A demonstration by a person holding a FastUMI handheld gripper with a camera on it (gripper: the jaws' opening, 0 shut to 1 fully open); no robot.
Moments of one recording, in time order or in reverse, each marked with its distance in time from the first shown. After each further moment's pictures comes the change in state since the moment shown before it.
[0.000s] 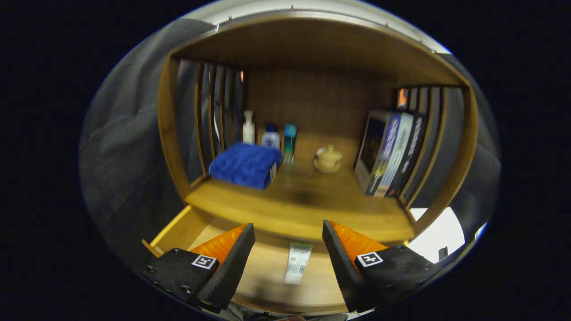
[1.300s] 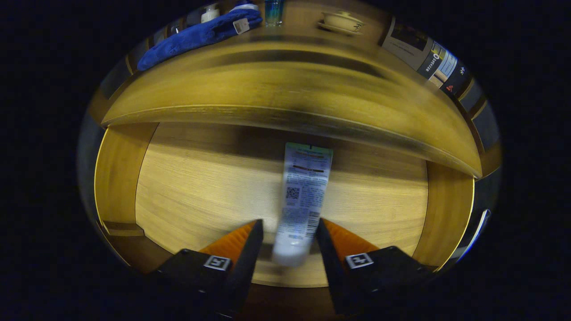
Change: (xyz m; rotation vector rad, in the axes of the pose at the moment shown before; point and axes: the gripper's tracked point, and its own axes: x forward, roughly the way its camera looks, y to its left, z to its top) arm 0.096 -0.021 -0.139 0.108 0.644 -0.089
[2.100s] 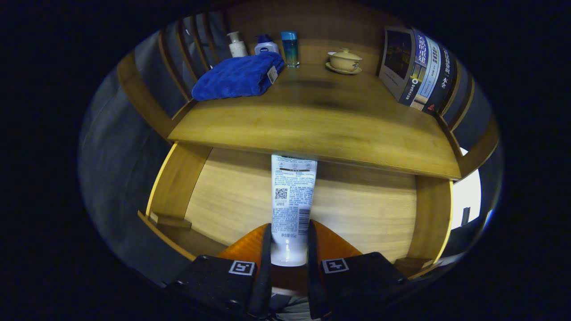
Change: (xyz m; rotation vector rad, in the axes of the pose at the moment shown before) arm -0.150 0.028 0.046 -0.058 -0.176 0.161
